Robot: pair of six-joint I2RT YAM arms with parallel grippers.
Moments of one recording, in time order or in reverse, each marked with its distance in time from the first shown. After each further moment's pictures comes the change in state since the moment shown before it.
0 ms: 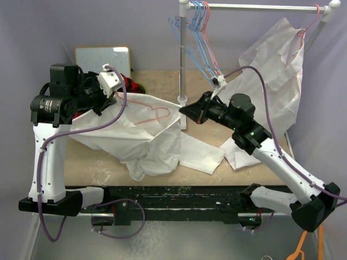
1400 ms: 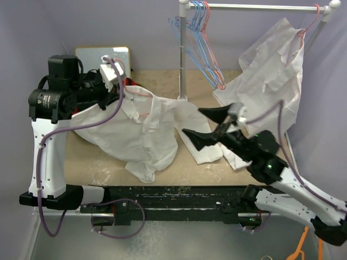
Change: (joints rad) left arm -0.023 0.079 0.177 0.028 0.148 -0.098; right arm 0.325 -0.251 -0.171 0.175 0.308 -0.401
